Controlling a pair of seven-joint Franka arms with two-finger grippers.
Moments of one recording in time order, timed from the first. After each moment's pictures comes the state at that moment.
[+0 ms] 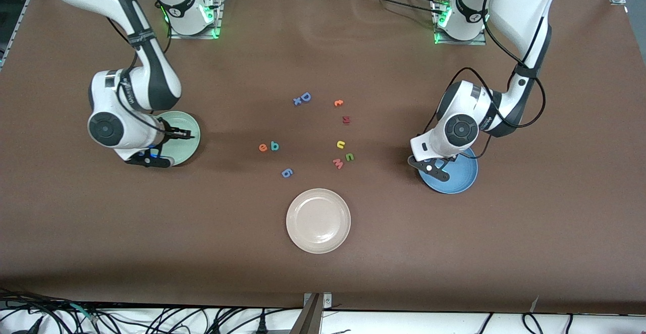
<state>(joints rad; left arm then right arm) -0.26 0.51 -0.07 -1.95 0.09 2.24 0.11 0.18 0.37 0.02 -1.95 -0.01 2.01 0.36</state>
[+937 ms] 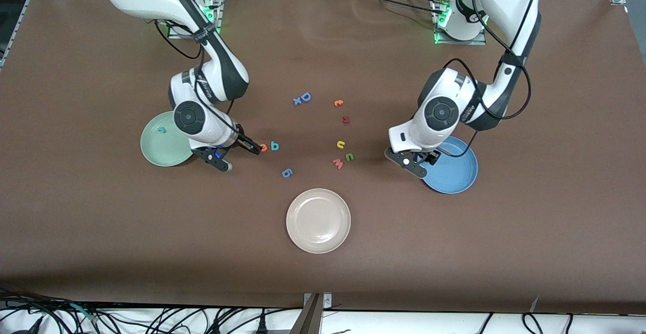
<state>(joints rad) -0.33 0.48 -0.14 -1.86 0.09 2.24 0.08 0.35 0.51 0.12 -1.90 0.13 2.29 0.96</state>
